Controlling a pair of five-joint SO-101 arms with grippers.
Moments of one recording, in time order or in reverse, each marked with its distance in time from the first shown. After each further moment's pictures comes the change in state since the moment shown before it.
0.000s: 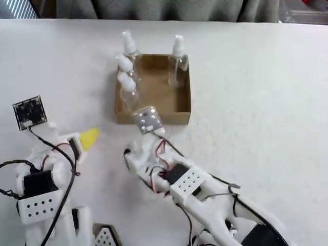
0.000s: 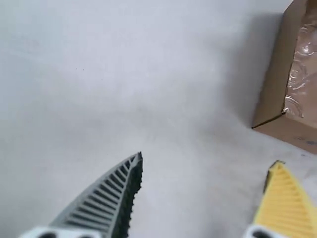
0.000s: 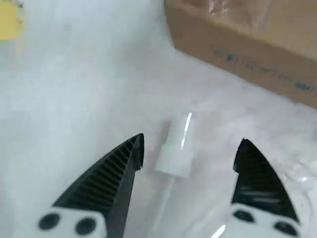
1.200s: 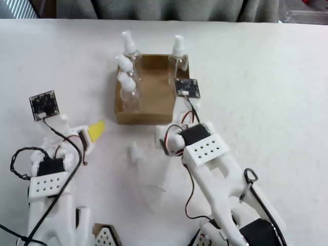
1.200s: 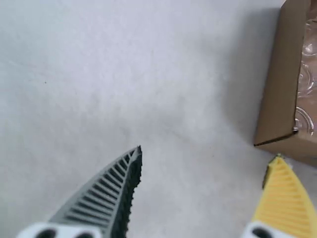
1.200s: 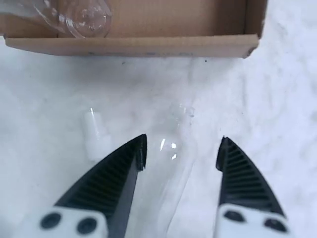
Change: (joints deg) left arm 2.5 16.4 8.2 -27.7 0.0; right arm 16.0 4.6 -26.1 44.0 -7.7
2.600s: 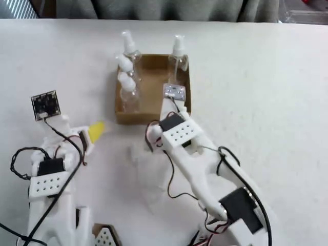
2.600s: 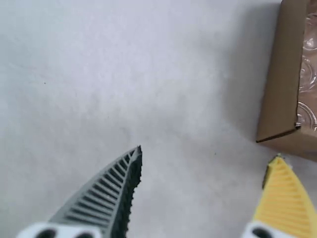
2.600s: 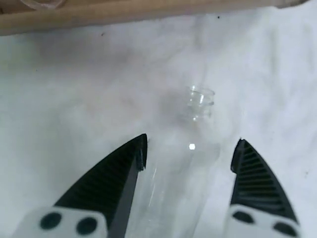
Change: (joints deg) left arm 0.0 0.4 0.2 0.0 -1.3; right arm -4.7 21.2 -8.4 1.1 -10.1
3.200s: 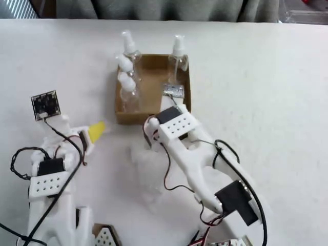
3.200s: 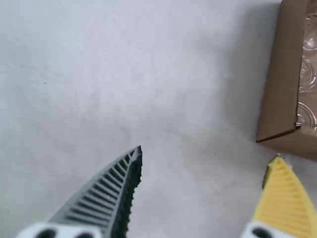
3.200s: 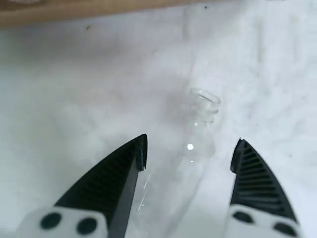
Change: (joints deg) left arm 0.0 0.0 0.0 0.0 0.0; right arm 1.1 2.4 -7.0 9.5 0.0
